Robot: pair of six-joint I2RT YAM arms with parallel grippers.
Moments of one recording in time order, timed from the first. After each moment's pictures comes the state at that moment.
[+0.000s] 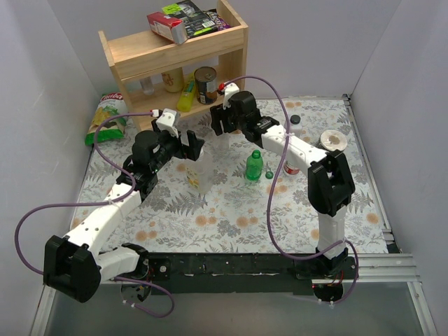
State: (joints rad) left arm -0.39 1.12 0.83 0.15 0.14 -0.13; right arm 0.65 1.96 1.66 -0.15 -0.03 0.10
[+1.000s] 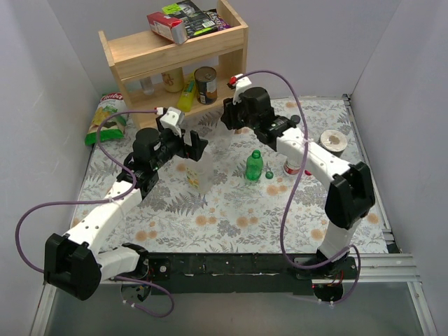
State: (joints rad) left arm -0.39 1.14 0.85 0.14 0.22 -0.10; right arm 0.65 1.82 1.60 -0.15 0.00 0.09
